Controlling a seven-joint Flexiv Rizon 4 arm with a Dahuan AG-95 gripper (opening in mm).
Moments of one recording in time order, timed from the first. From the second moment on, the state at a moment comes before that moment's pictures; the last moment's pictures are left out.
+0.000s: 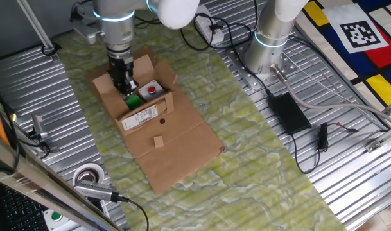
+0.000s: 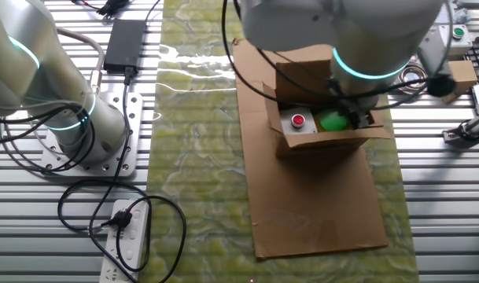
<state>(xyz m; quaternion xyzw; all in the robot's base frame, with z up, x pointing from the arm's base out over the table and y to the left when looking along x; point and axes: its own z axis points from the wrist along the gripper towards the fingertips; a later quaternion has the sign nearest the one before) 0.589 -0.009 0.139 -0.14 0.98 0.07 0.10</state>
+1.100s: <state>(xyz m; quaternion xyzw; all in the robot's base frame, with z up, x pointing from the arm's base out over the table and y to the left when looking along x) 0.644 0.014 0.182 -0.14 0.98 0.06 0.08</state>
